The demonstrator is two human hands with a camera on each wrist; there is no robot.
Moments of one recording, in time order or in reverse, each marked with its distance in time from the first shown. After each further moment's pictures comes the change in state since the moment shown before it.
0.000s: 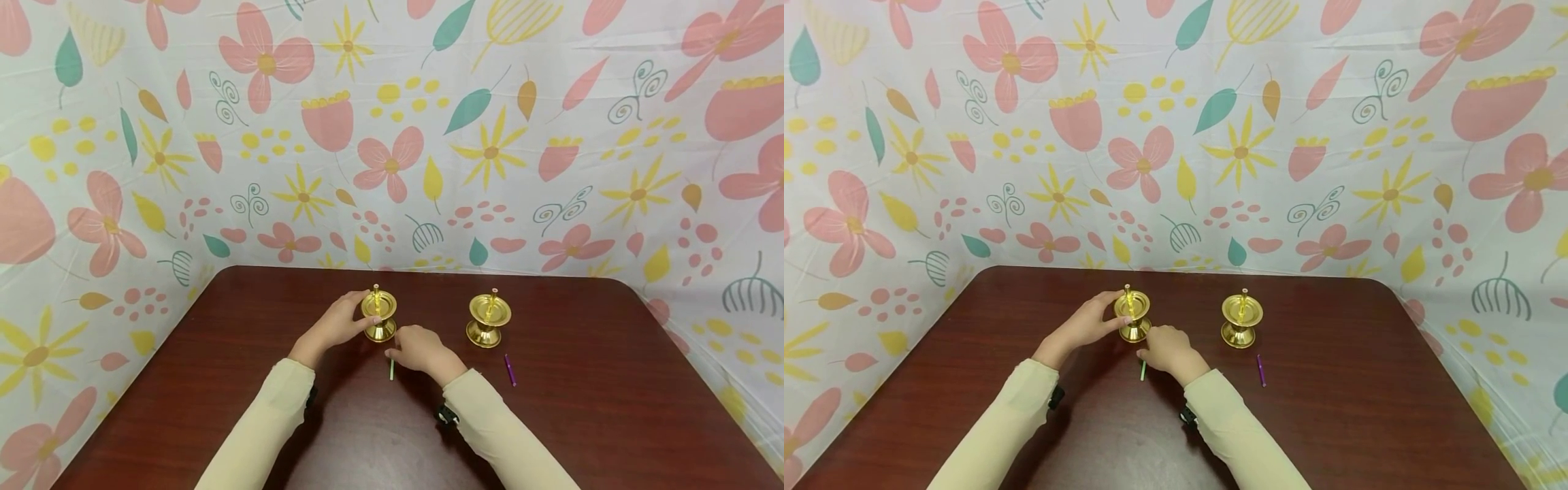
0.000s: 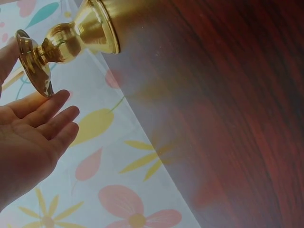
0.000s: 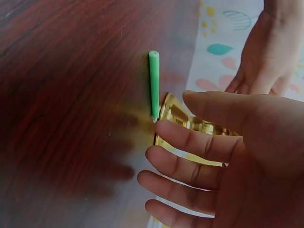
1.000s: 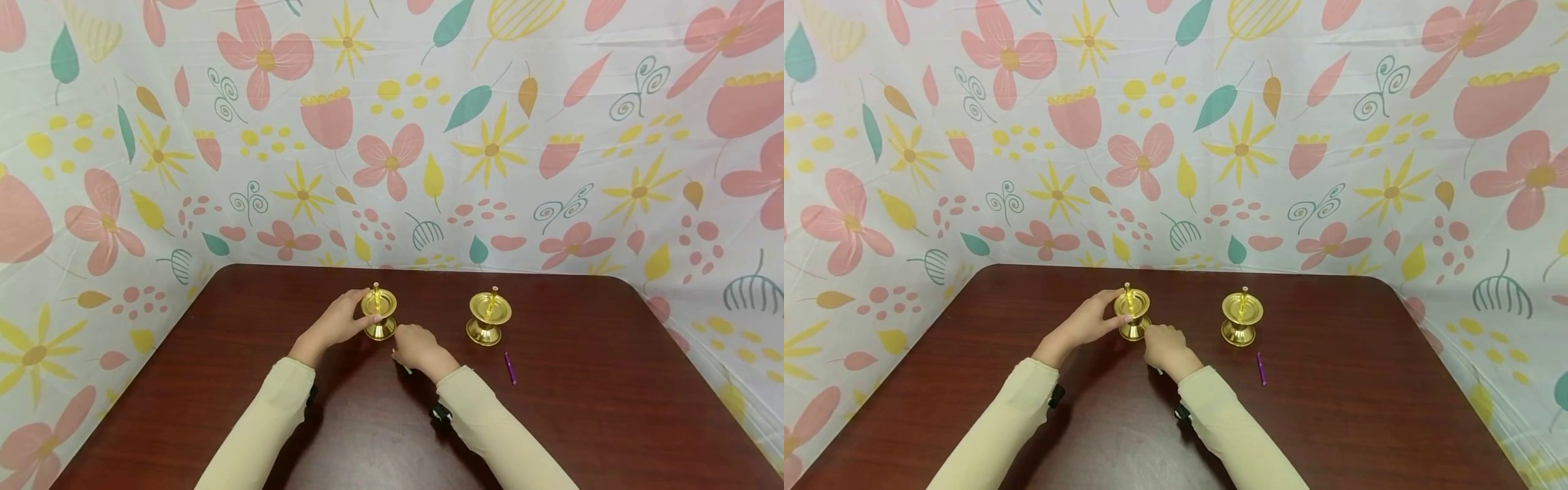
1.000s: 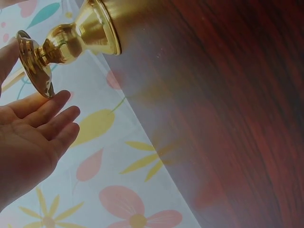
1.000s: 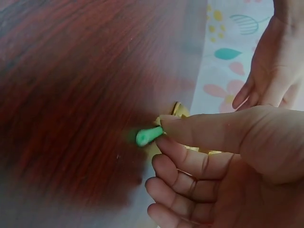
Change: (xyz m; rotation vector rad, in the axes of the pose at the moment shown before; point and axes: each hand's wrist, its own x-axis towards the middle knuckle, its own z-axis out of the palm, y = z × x) left_hand 0.001 -0.001 0.000 0.026 0.006 0.039; right_hand 0.008 -0.005 0.004 -0.055 -0.022 0.071
